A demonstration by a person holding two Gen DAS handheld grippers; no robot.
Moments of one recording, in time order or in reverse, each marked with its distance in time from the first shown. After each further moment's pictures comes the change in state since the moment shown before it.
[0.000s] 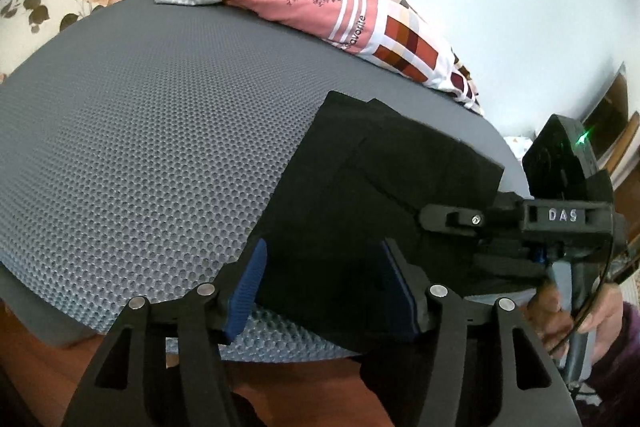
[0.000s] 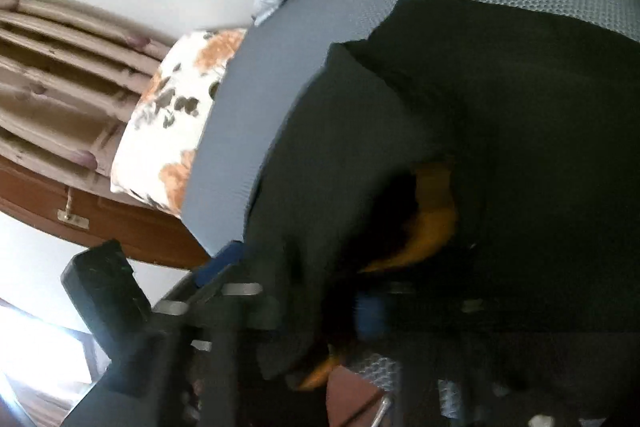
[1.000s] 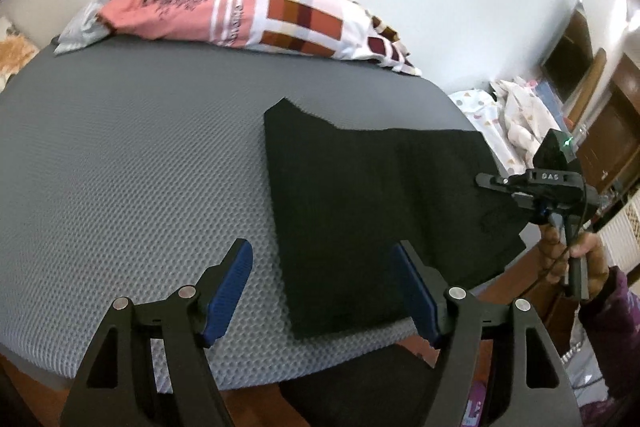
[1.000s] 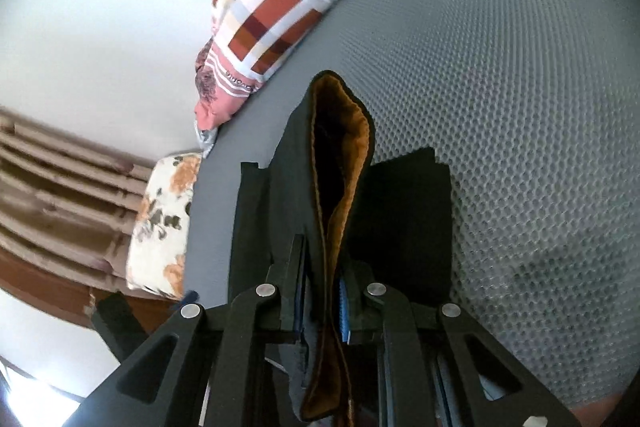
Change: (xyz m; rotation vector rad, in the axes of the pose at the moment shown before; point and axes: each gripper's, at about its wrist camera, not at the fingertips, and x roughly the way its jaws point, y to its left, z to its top) left arm 0.045 -0.147 0.028 0.214 0.077 -0.101; right arm -0.231 -0.181 -0.006 0.218 -0.284 -0.046
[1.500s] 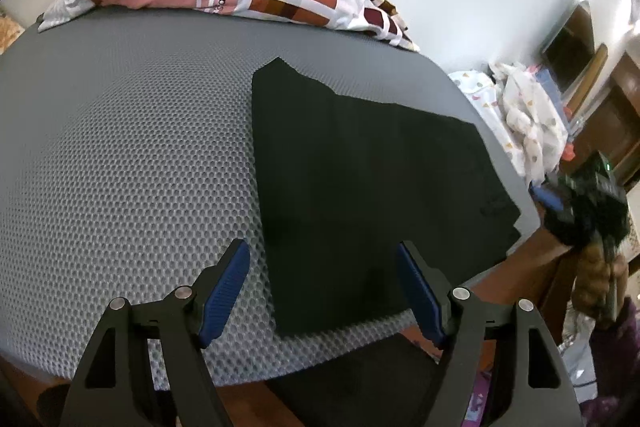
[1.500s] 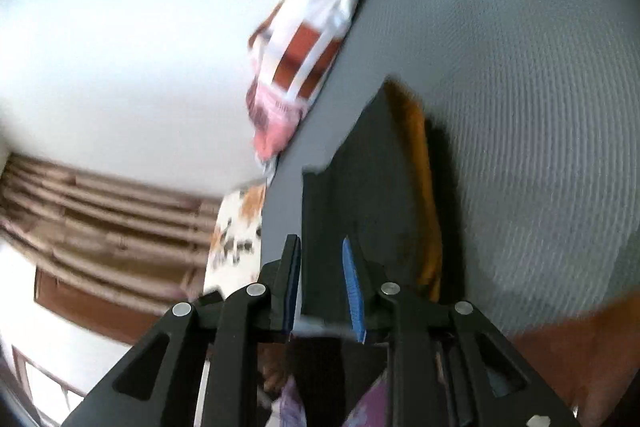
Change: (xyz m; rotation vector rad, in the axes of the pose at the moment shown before) left arm 0.029 -0.006 -0.007 -0.029 0.083 -0.031; right arm -0.063 -0.019 -0.054 0.174 -0.071 0.260
